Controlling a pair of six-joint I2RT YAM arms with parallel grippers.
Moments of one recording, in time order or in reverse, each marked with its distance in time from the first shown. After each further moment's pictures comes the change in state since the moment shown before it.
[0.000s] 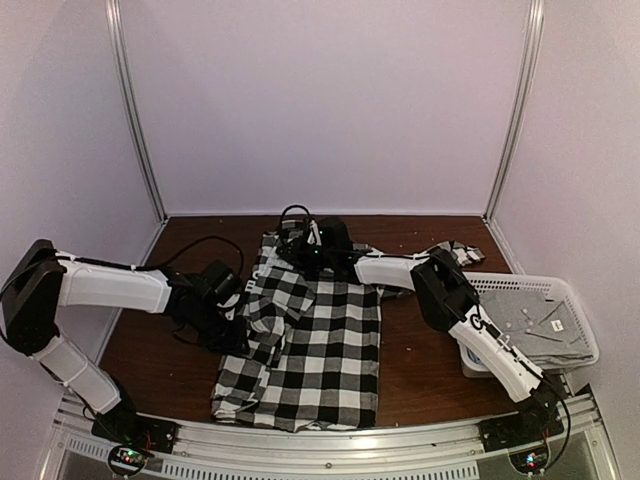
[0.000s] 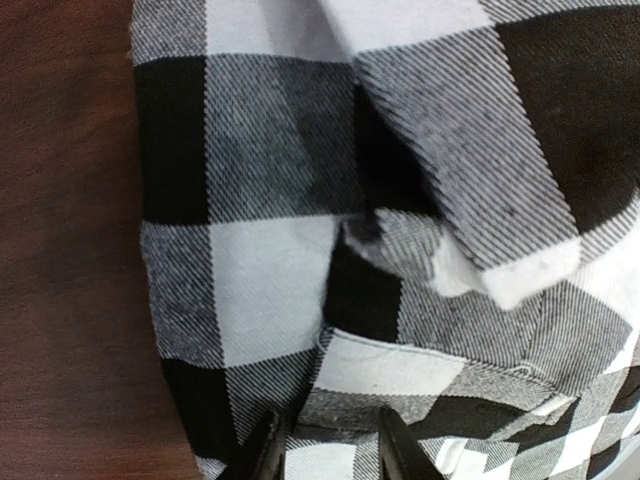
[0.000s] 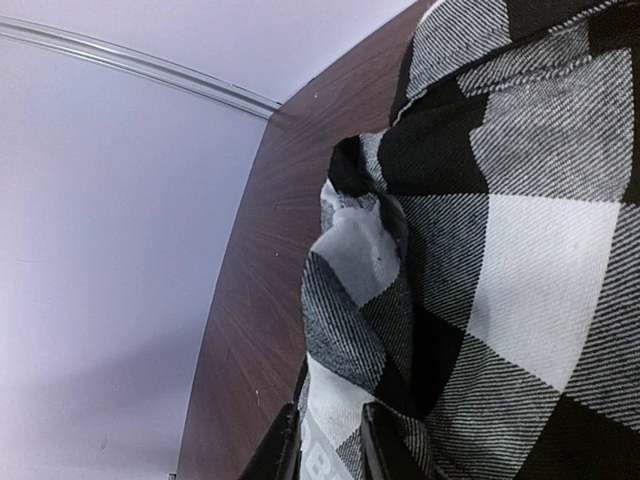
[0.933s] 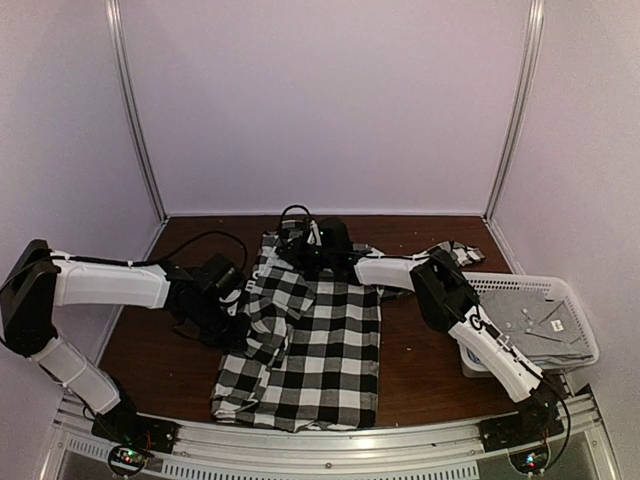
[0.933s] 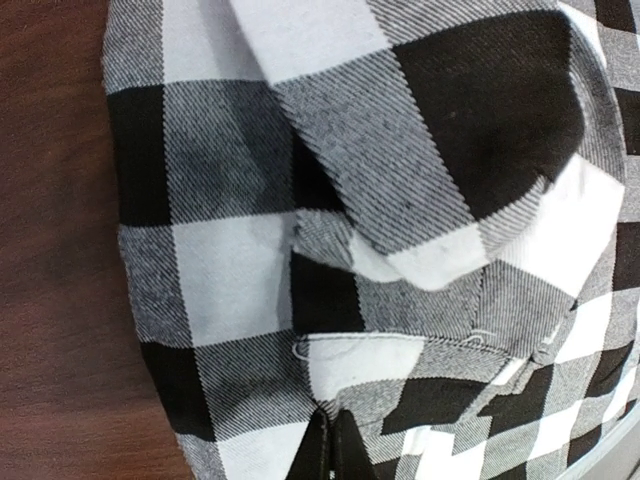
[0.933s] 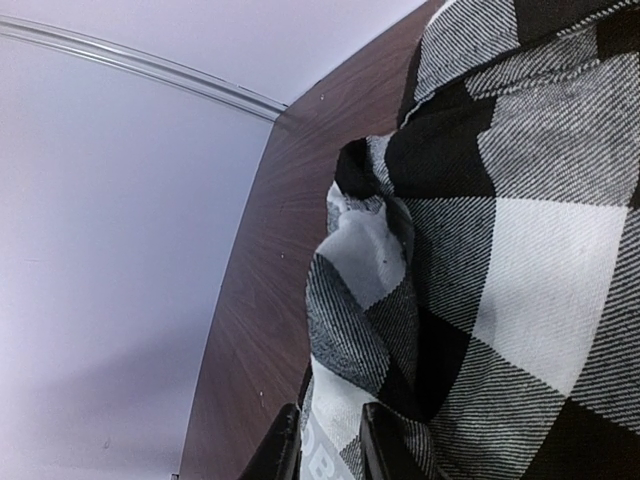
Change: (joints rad) left arm -0.013 -0.005 0.051 -0.050 0.021 0.011; right arm 0.000 0.007 0.000 0.025 -0.005 0.008
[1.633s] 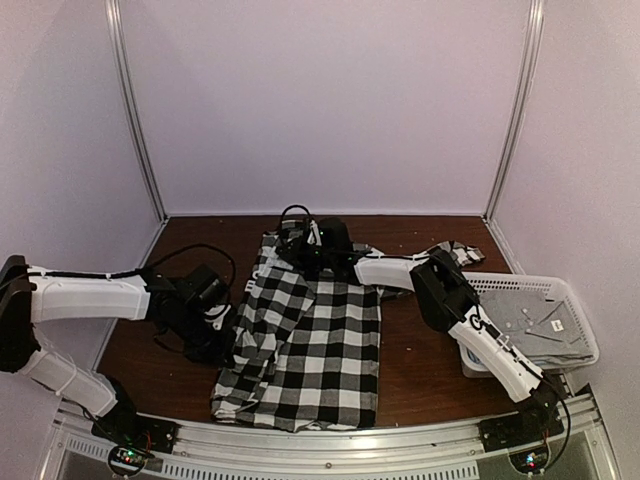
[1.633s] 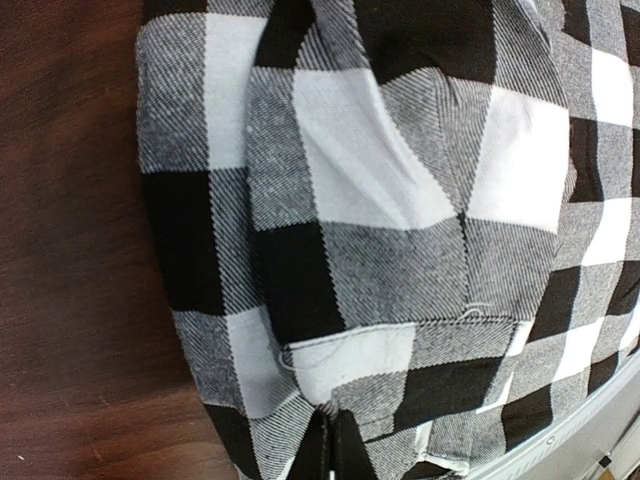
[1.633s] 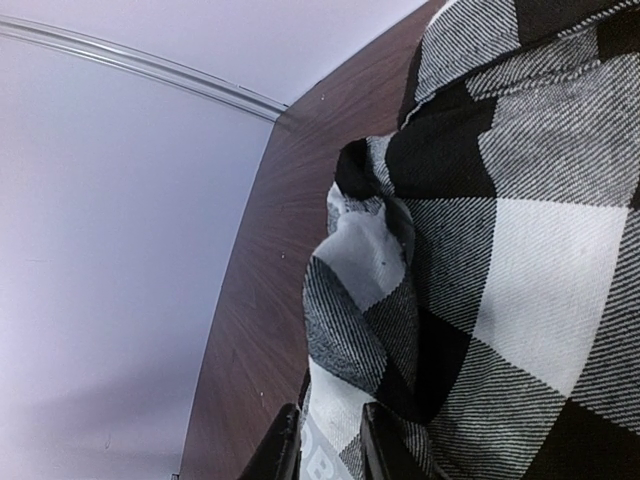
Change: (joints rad) left arm 0.000 -0.145 -0.106 -0.098 0.089 -0.011; right arm -0.003 0.000 0.000 0.002 0.000 0.001
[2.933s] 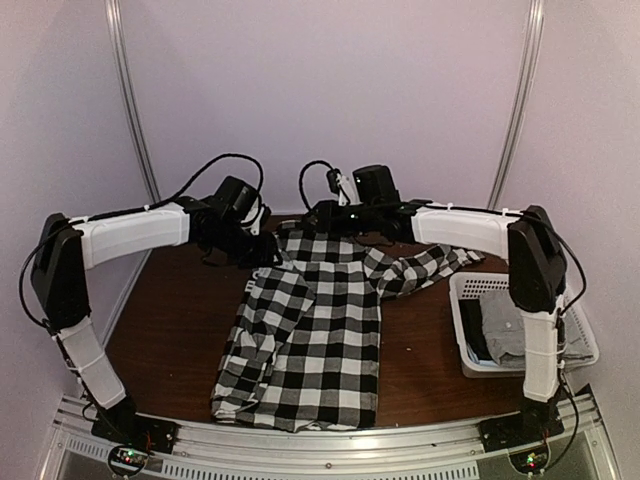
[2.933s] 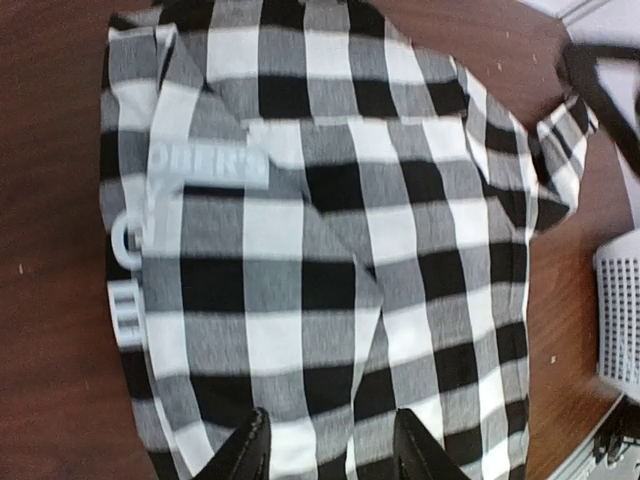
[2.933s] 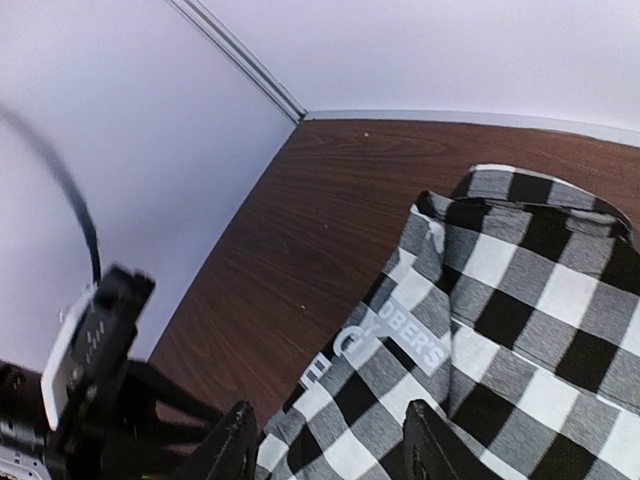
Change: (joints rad) left arm 0.105 0.342 0.618 0.089 -0.117 0.142; right arm -0.002 -0.754 -0.599 -0.305 0.103 -0.441
